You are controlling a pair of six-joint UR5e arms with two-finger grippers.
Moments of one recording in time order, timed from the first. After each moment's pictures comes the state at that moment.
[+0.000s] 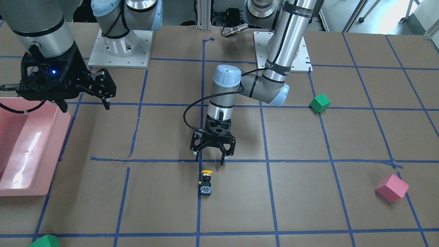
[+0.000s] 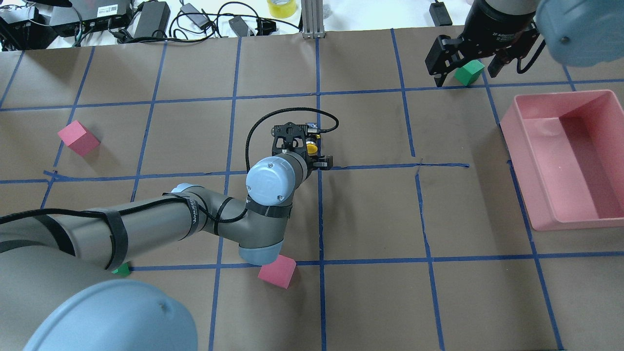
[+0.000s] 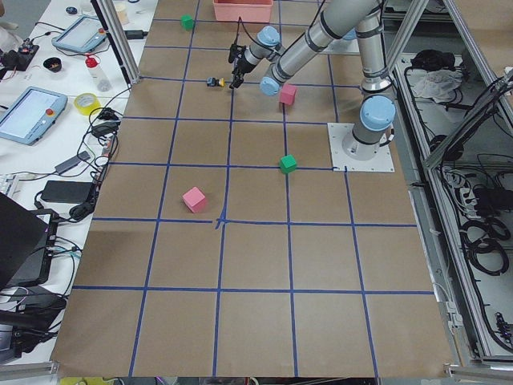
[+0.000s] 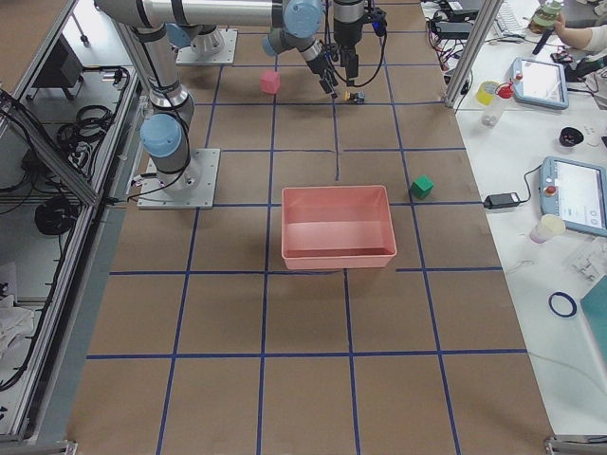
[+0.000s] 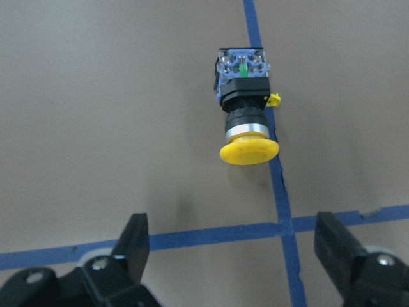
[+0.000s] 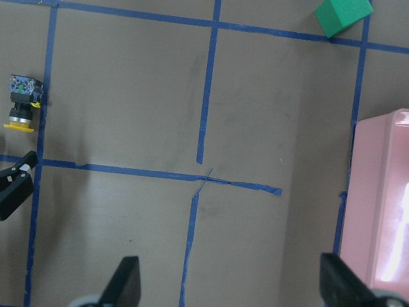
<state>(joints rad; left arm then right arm) -1.94 -2.14 -2.06 0.12 1.62 -0.30 1.55 -1.49 1.51 -1.69 -1.60 -0.14</state>
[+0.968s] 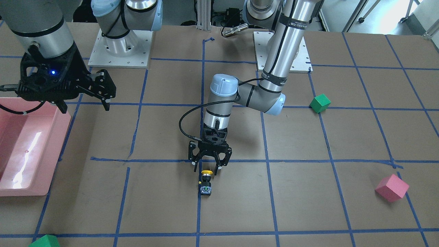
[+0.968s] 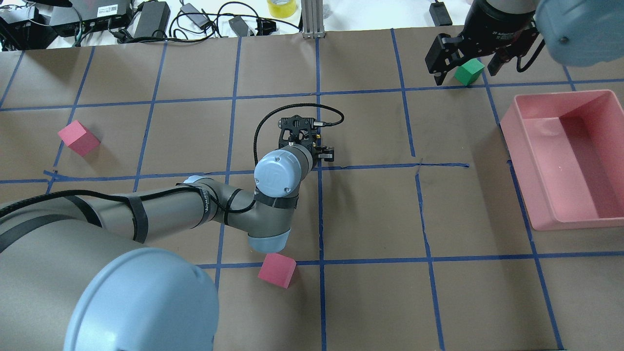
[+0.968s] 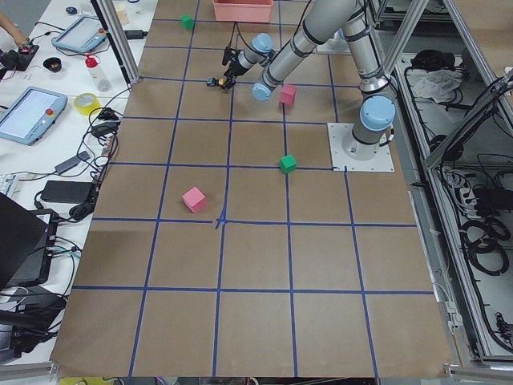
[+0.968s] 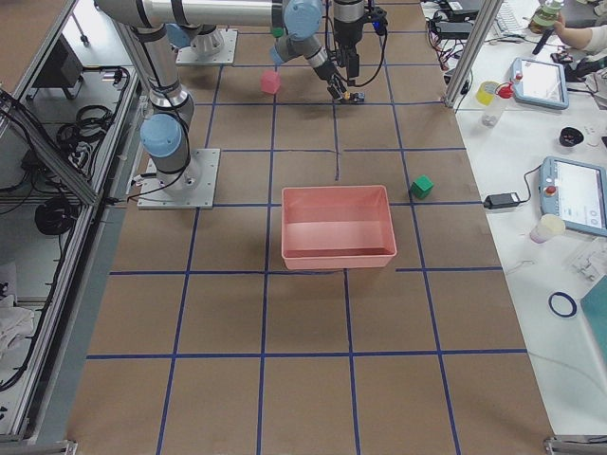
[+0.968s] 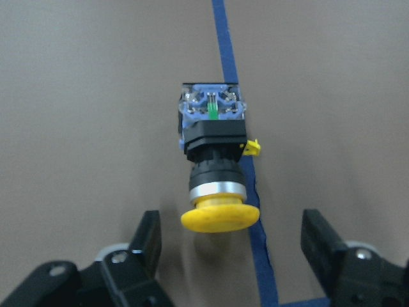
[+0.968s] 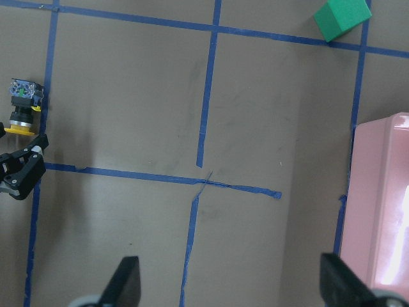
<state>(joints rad) -1.94 -2.20 -1.99 0.15 1.62 -0.26 1.55 -1.49 1.51 -1.70 -1.60 -0.14</state>
